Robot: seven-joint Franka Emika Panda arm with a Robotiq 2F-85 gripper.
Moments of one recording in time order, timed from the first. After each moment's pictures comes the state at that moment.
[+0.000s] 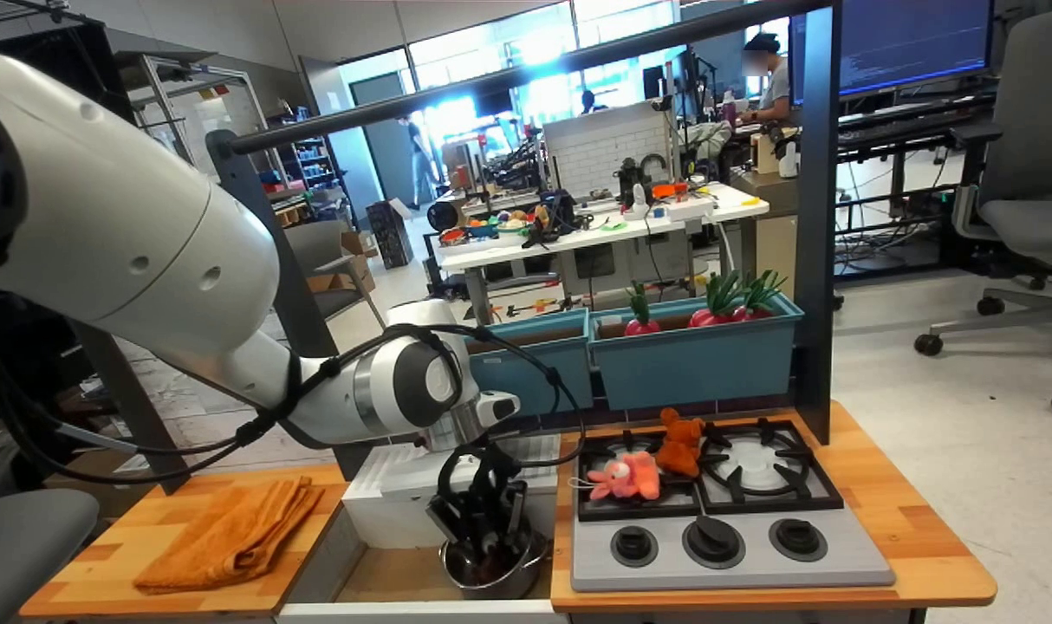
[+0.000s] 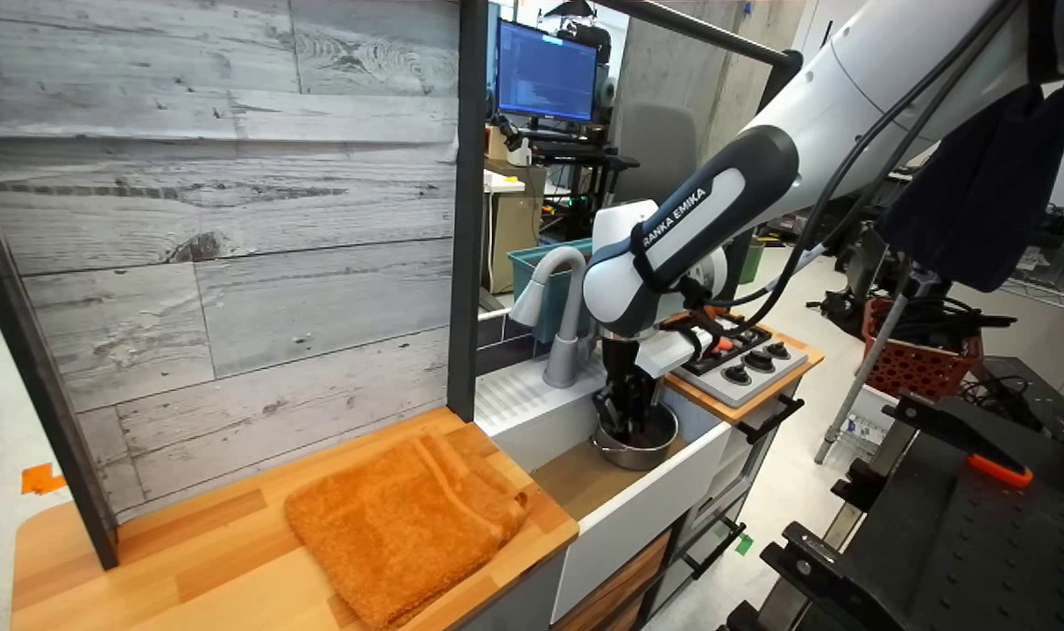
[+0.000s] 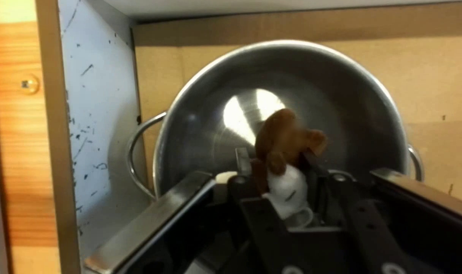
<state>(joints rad) -0.07 1.47 -0.11 -1.03 -0.06 2.30 -0.08</state>
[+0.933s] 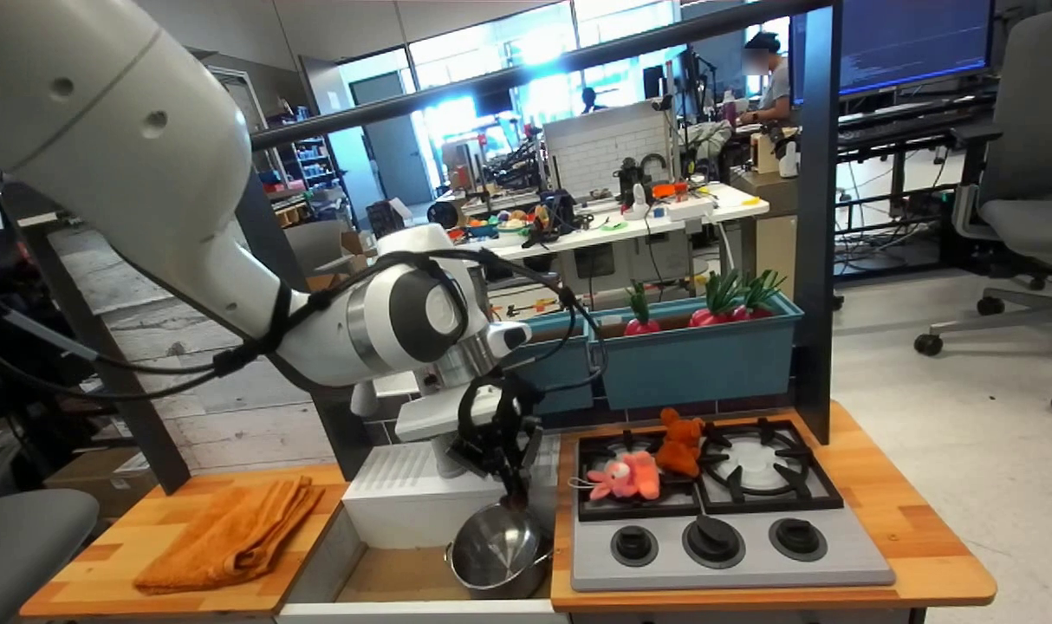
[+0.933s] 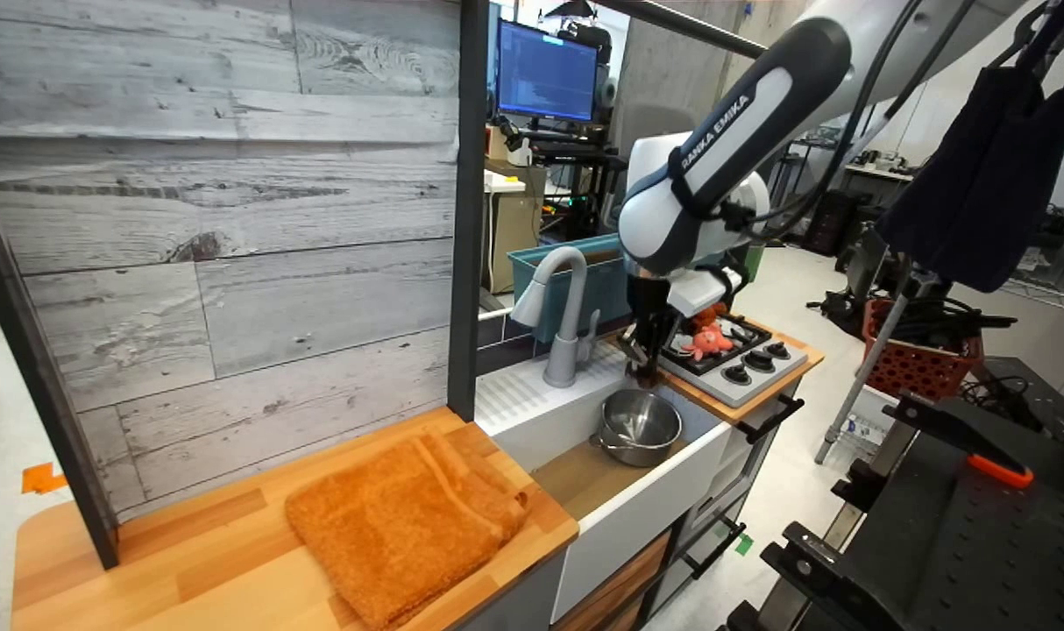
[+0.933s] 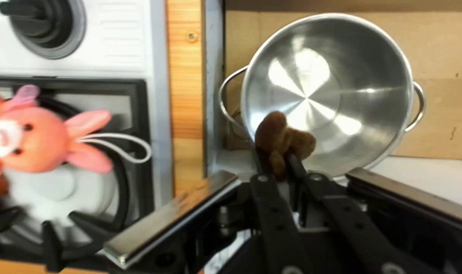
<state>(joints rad) -0.08 1.21 -0.15 -1.32 -0.07 2.48 -0.15</state>
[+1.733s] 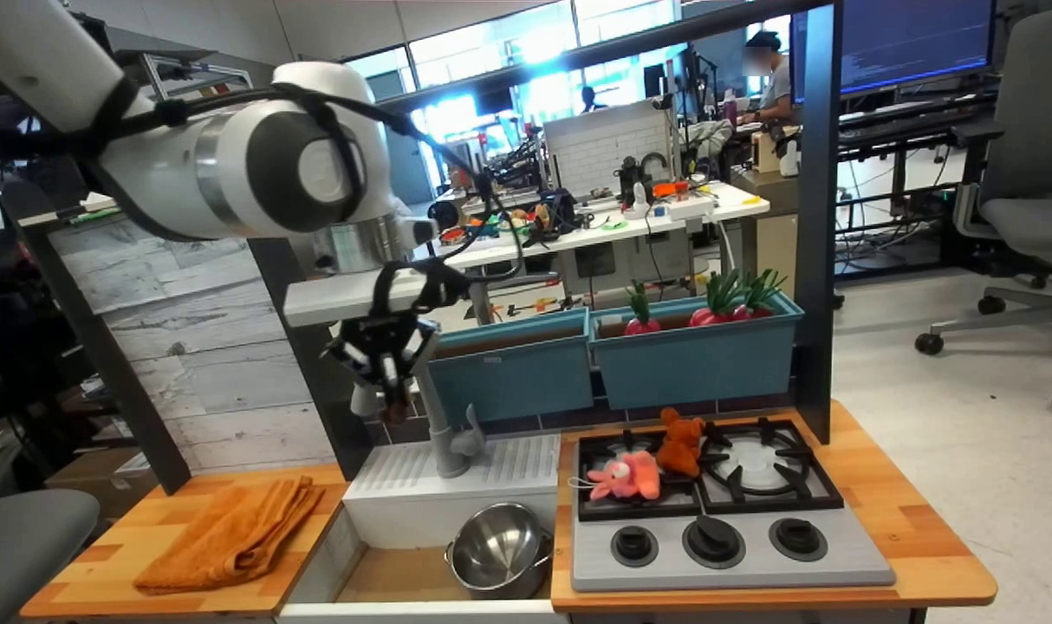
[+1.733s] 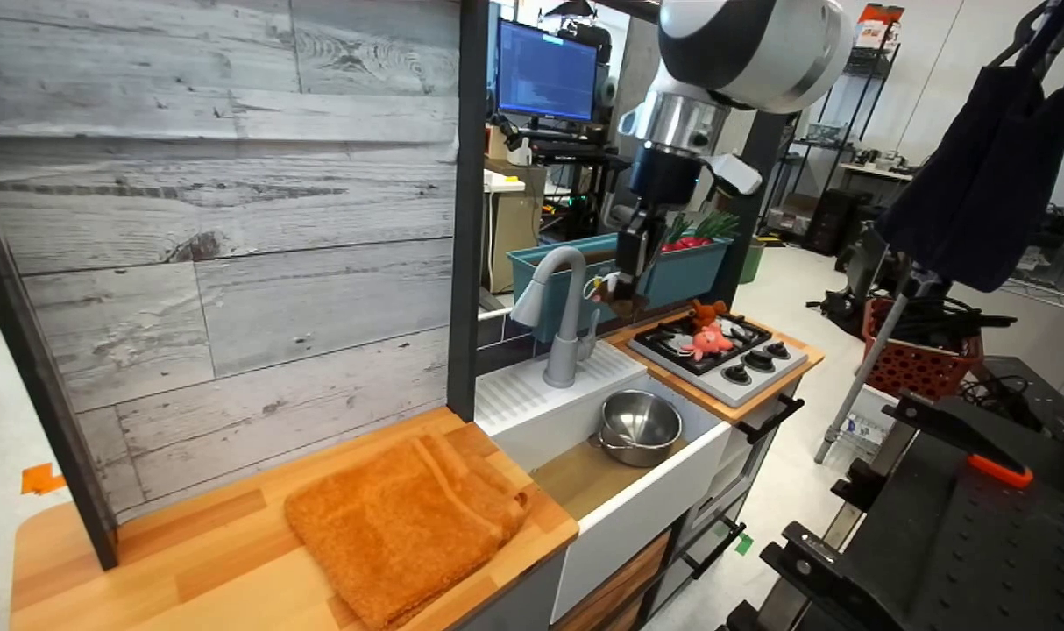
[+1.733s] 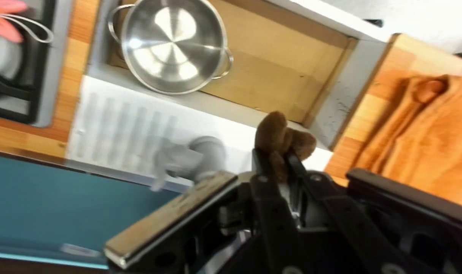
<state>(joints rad) -0.26 0.73 0.17 -1.78 -0.01 2.51 -0.55</state>
